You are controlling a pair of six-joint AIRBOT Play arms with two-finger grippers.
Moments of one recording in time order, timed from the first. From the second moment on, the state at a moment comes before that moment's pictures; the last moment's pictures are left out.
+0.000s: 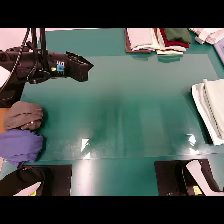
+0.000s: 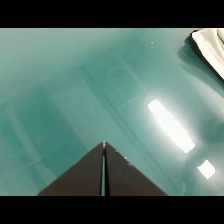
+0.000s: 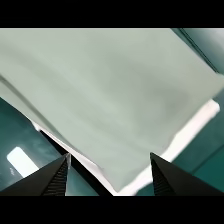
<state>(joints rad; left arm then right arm) -0.57 -1.02 1.40 1.28 -0.89 -1.56 -1.06 -0.84 0.98 -1.33 1.23 1.28</state>
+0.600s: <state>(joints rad) -0.57 -1.02 1.40 1.28 -0.89 -1.56 -0.16 -0.96 1.17 -0.98 1.12 1.28</state>
